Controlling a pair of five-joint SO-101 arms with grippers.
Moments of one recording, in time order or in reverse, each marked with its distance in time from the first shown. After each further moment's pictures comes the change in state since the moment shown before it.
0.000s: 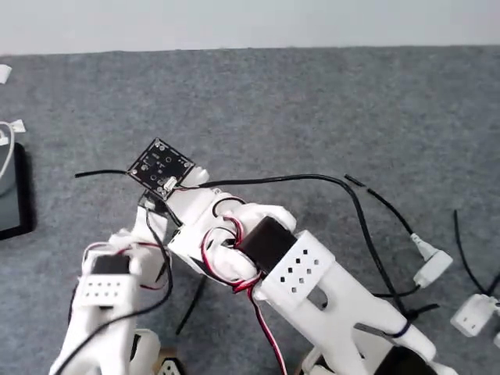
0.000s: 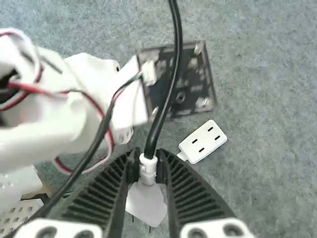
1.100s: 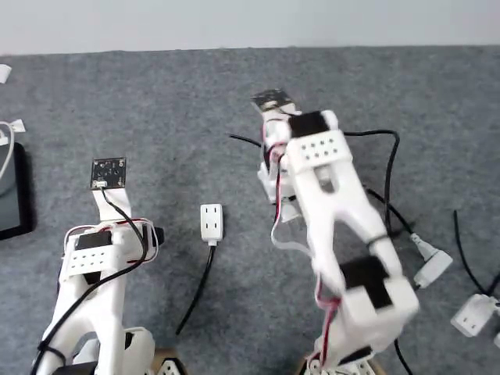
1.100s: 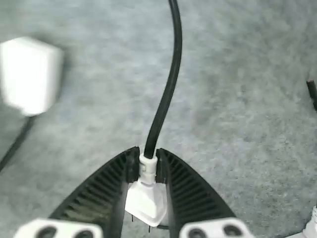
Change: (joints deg) left arm -9.1 15.4 -9.6 -5.6 20.9; right arm 31.3 30.9 -20.9 19.4 1.4
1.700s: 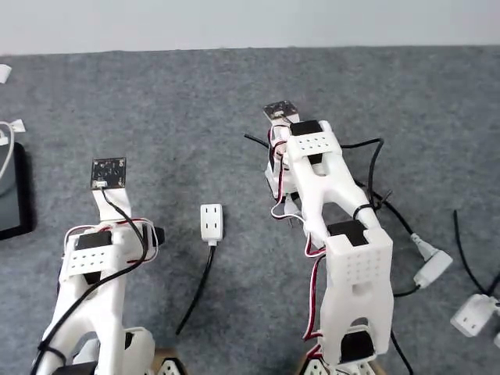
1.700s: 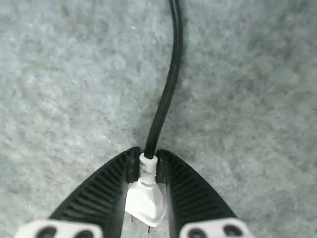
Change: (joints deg) left arm 0.0 0.1 0.0 0.0 0.0; right arm 7.6 30.9 -11.0 -14.7 0.0
